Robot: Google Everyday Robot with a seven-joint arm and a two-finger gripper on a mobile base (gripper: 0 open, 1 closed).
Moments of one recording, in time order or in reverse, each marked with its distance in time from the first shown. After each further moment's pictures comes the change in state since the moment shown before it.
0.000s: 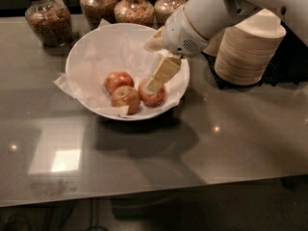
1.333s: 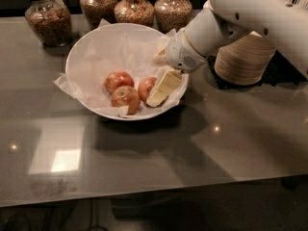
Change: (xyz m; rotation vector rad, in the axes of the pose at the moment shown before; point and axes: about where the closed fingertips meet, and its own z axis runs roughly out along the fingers) arm 0.045 -0.005 0.039 -0.061 0.005 0.102
